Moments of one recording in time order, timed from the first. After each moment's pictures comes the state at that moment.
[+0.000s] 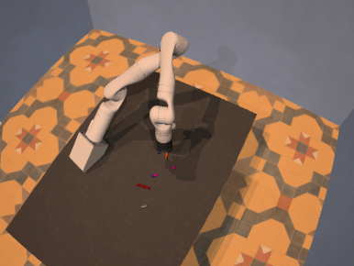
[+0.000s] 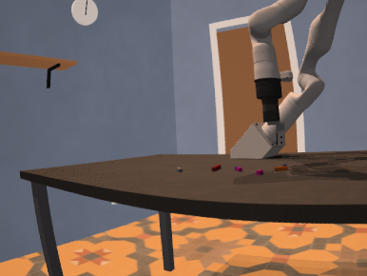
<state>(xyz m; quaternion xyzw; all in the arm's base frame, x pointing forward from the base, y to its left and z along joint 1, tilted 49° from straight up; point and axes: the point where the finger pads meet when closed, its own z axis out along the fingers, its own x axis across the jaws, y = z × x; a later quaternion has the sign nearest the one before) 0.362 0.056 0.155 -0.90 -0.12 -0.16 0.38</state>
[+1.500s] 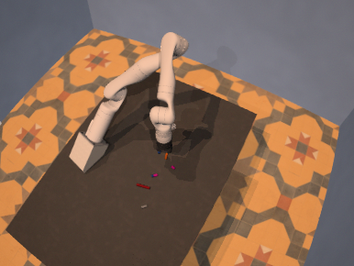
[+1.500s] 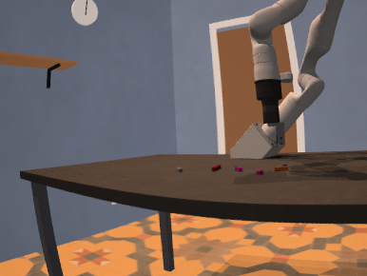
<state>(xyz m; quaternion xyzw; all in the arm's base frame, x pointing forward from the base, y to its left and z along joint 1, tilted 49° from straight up) 0.363 0.058 0.152 -0.90 -0.12 -0.16 0.38</state>
